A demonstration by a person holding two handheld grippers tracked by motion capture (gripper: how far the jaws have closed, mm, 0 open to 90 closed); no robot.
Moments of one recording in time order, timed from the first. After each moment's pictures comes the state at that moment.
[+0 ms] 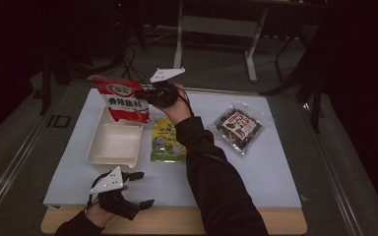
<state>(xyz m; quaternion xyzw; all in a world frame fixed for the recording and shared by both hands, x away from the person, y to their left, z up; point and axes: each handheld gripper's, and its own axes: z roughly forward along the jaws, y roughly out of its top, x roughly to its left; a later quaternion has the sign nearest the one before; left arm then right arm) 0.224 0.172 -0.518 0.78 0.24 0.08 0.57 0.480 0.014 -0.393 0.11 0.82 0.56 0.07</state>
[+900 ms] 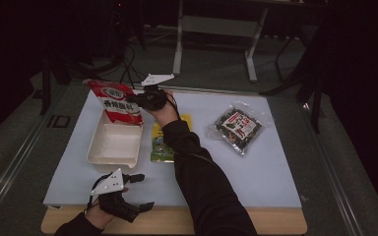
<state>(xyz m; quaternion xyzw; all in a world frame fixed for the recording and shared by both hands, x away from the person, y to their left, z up) 0.221 0.171 -0.521 0.78 0.24 0.07 0.57 0.497 0.046 -0.433 0.15 0.80 0.58 0.04</state>
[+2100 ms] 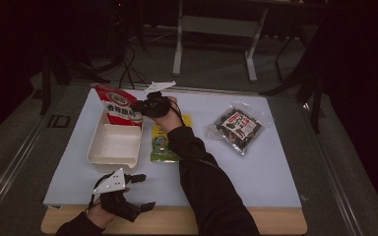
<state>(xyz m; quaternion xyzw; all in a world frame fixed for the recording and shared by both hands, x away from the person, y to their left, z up) 0.224 0.168 -0.523 0.78 0.24 0.06 0.57 0.491 0.033 -0.453 0.17 0.82 0.54 0.05</state>
